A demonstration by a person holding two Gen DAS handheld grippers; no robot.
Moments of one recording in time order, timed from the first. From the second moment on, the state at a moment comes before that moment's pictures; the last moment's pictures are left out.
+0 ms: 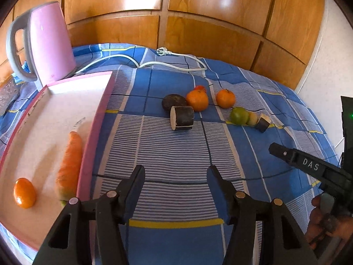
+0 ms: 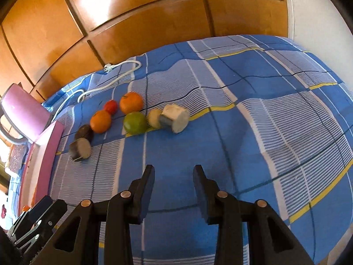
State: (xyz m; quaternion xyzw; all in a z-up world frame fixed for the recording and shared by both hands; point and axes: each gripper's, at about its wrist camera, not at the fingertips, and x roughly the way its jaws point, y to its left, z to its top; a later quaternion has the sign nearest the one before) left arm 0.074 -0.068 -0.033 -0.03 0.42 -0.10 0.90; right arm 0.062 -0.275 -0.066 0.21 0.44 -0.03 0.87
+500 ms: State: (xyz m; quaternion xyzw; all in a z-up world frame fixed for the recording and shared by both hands) left arm 0.108 -0.081 -0.041 -0.03 0.43 -0.10 0.90; right arm 0.106 -0.288 -0.065 0.17 0.44 -0.02 0.88
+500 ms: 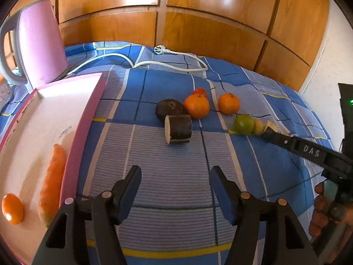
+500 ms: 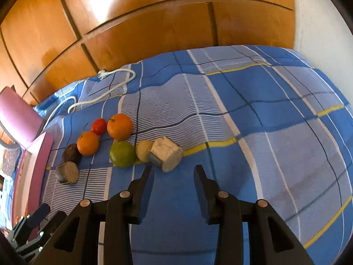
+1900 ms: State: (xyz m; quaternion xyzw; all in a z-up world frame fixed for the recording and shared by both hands) left arm 0.108 -0.080 -0.059 -0.06 0.41 -0.11 0.90; right arm 0.134 -0.300 -0.082 0.18 0.42 0.02 0.89
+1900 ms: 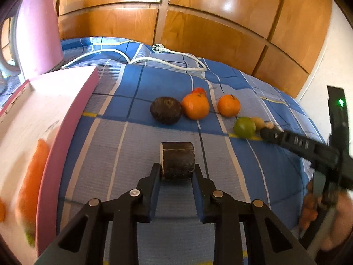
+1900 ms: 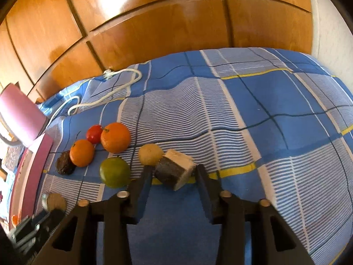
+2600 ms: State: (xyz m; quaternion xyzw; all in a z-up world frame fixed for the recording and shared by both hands) left arm 0.069 -0.069 -0.063 -0.06 0.39 -0.11 0.91; right arm 0.080 -0.268 -0.079 0.15 0.41 0.04 0.90
